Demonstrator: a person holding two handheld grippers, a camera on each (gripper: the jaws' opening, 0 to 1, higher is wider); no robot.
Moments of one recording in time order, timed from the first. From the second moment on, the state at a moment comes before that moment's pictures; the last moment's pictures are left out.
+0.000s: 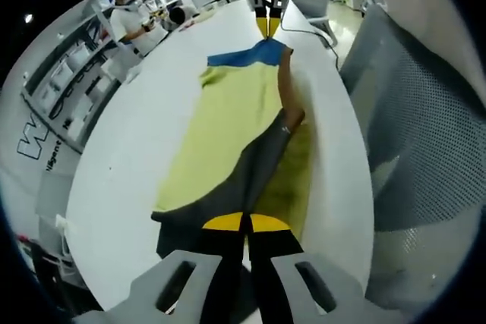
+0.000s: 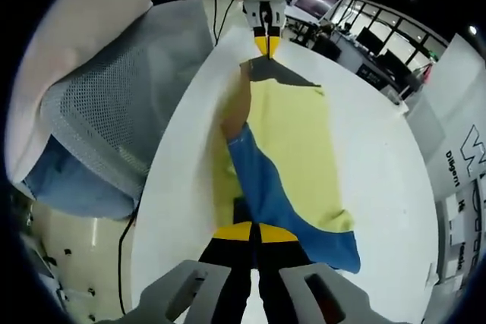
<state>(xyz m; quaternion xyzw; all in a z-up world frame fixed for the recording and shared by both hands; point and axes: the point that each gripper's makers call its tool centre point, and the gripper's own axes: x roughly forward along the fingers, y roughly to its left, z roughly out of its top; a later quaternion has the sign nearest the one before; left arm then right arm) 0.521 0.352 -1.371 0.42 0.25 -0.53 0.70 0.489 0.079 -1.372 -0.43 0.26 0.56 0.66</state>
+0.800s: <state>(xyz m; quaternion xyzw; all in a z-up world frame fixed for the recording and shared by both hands) 0.584 0.345 -1.339 0.42 0.23 -0.52 0.71 0.562 0.070 -1.344 -0.42 0.24 0.53 0.70</state>
